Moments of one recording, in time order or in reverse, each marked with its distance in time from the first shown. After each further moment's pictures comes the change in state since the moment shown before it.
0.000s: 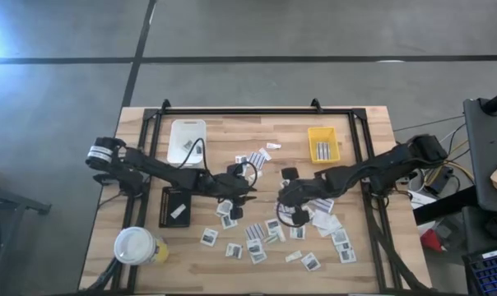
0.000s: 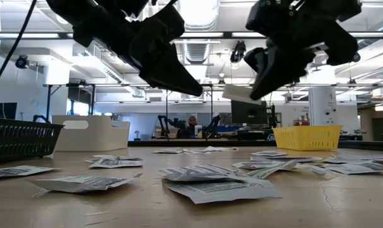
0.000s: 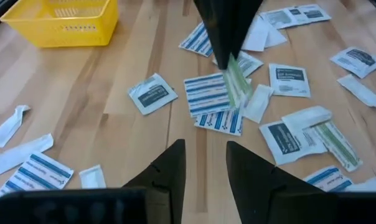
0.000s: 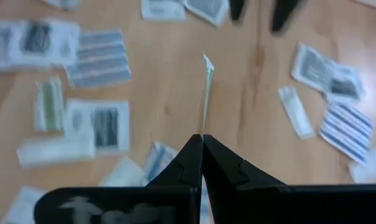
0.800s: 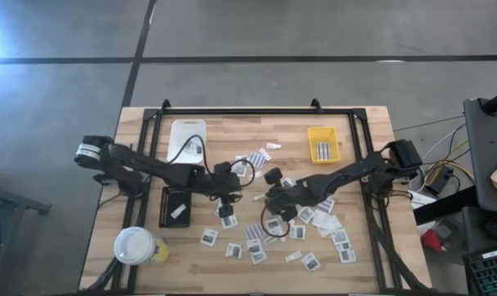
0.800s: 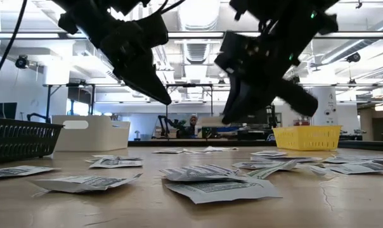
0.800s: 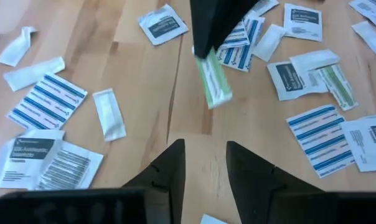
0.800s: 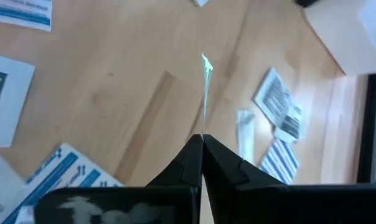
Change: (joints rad) left arm 0.008 -0.121 0.002 -0.345 0.017 -0.102; right arm 0.001 0.223 0.117 0.026 0.237 -0.388
